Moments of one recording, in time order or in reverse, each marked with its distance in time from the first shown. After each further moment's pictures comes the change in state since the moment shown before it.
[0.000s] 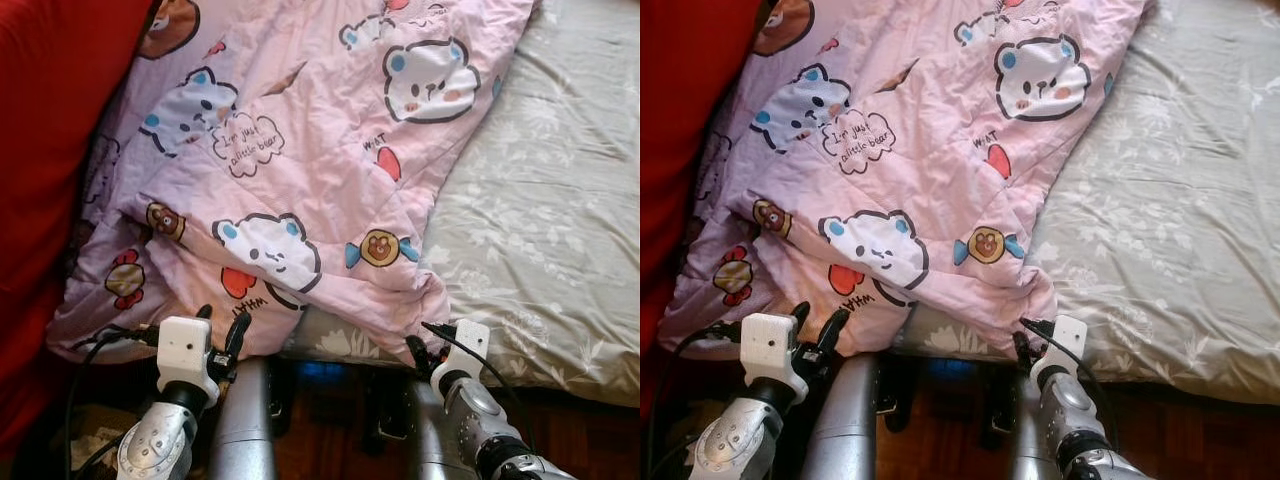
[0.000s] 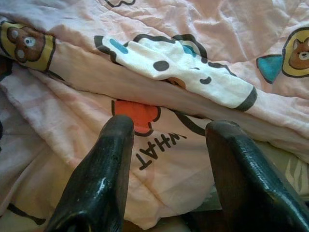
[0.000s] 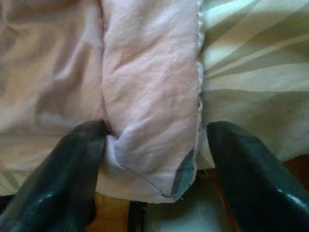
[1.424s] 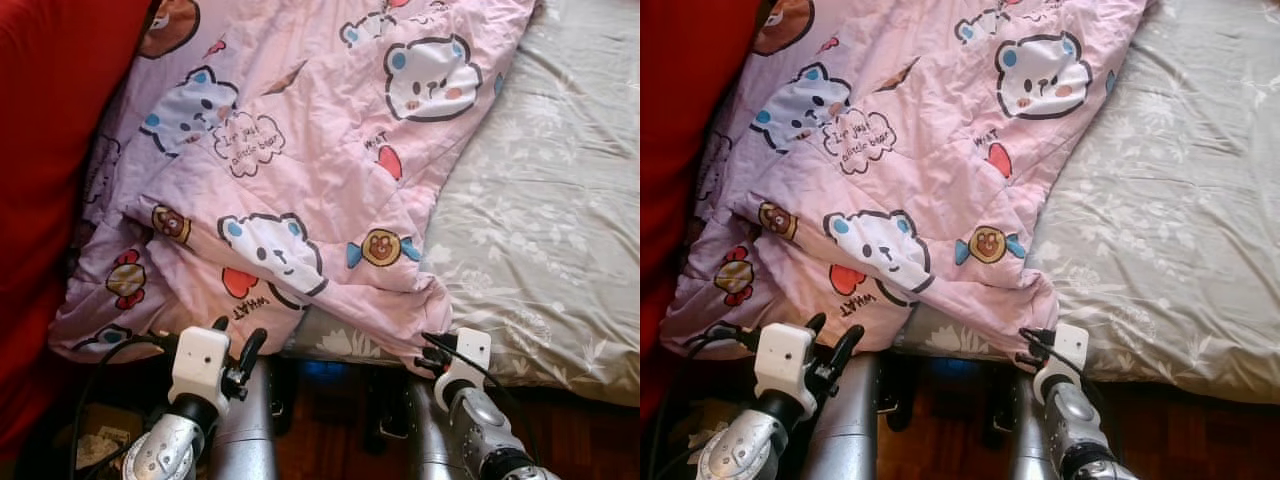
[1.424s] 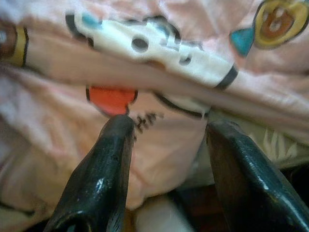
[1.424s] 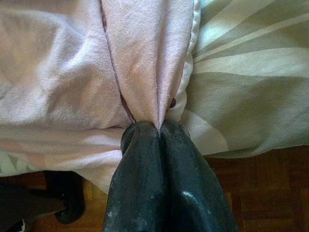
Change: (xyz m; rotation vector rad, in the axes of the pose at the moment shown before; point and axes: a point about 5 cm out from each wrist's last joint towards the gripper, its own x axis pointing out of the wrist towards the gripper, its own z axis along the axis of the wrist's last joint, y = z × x) left arm -0.011 -0.013 -0.010 0.057 0.075 -0.082; right arm -0.005 -0.008 -0.008 -0.055 -0.011 -0.008
